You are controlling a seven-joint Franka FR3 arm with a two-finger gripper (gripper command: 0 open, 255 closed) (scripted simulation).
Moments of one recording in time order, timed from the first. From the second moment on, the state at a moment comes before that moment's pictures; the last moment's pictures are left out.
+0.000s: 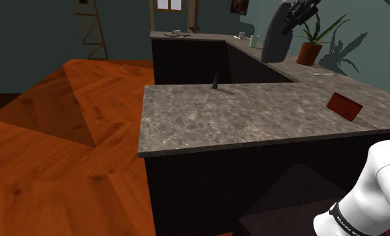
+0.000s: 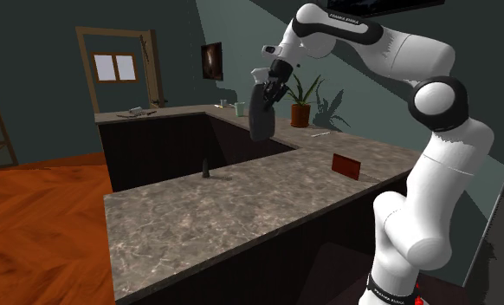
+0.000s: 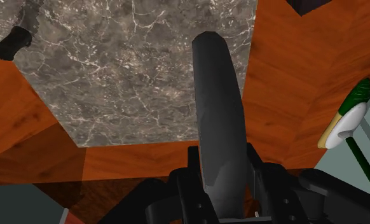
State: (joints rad) arm 0.40 -0.30 -0.66 -1.57 0.35 1.46 -1.29
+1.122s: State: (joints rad) arm 0.26 -0.55 -0.83 -1.75 0.15 1.35 -1.56
